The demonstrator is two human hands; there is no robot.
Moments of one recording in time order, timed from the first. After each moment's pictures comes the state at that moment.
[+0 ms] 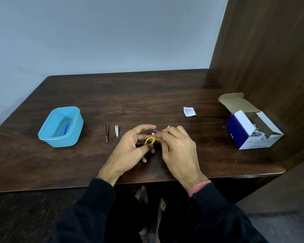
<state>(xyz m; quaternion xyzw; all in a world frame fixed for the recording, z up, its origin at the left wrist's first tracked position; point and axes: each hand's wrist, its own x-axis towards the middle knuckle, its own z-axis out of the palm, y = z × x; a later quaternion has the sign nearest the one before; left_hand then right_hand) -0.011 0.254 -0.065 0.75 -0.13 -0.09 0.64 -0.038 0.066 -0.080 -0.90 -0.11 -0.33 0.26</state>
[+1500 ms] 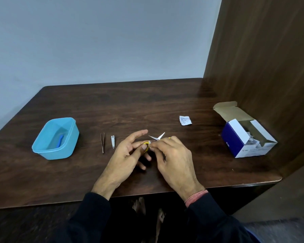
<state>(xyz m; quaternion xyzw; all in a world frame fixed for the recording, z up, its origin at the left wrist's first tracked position) -0.015 0.250 -0.057 0.73 -0.11 -0.07 0.67 -0.036 0.066 -0.078 -0.89 -0.13 -0.32 0.29</state>
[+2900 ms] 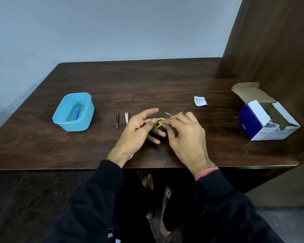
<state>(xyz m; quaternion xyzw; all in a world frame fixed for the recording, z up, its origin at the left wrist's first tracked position) -0.014 0.253 -0.051 0.70 -0.08 -0.10 0.70 -0.037 0.070 -0.071 -0.89 -0.13 -0.32 0.28</state>
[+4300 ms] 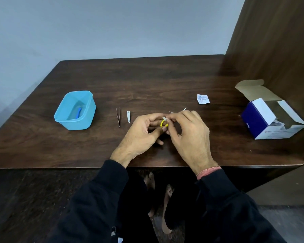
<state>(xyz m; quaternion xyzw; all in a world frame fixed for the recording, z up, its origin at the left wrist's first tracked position) -0.012 0.252 -0.064 0.75 -0.15 -0.07 0.64 -0.036 0.072 -0.071 -0.89 -0.10 -0.34 0.29</state>
